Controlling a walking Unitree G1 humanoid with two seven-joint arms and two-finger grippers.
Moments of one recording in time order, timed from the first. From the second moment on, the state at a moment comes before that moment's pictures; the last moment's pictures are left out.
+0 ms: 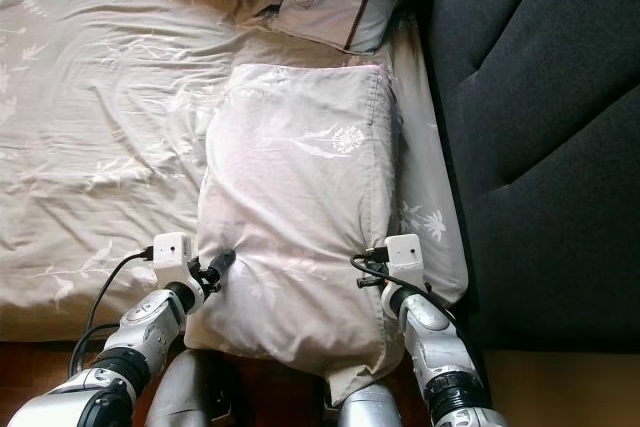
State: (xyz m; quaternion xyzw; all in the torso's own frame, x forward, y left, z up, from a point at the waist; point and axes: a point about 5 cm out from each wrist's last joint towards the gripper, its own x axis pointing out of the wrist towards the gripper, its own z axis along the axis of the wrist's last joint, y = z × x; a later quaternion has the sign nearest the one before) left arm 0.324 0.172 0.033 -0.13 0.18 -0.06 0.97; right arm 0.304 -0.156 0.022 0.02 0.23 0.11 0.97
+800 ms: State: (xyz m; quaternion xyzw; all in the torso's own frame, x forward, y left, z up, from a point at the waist) left arm 0.325 0.174 0.035 -0.12 0.18 -0.07 0.97; right arm 0.311 -0.152 0.026 0.02 0.22 0.10 0.97
